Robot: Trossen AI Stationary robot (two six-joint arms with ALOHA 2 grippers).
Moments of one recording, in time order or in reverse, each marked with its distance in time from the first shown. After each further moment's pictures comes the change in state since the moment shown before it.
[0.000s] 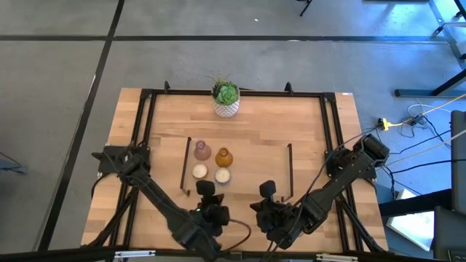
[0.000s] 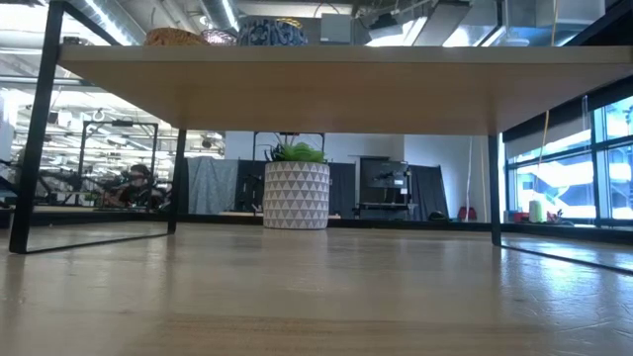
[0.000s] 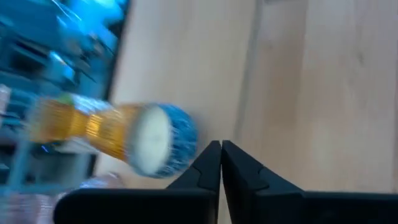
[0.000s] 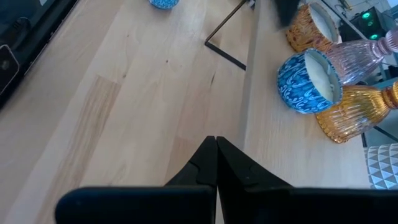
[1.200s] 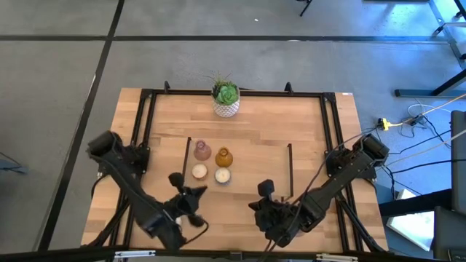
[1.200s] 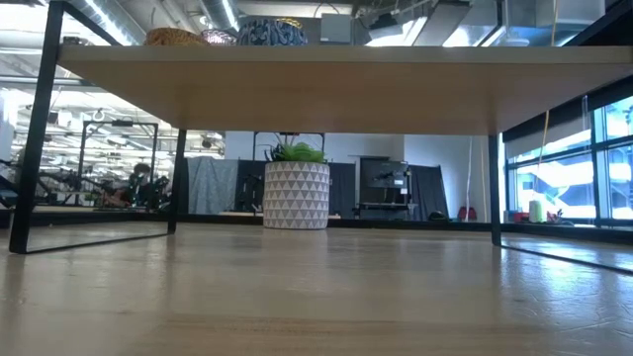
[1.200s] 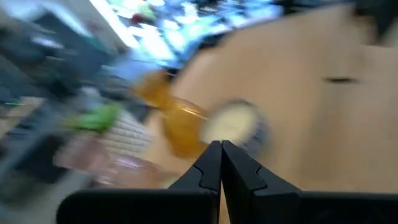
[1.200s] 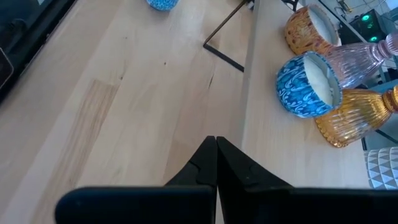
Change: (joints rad) left arm -0.132 -0.394 -0.670 0.334 -0.355 -0.322; right arm -0.017 0.000 -0.010 0.029 -0.008 -0.026
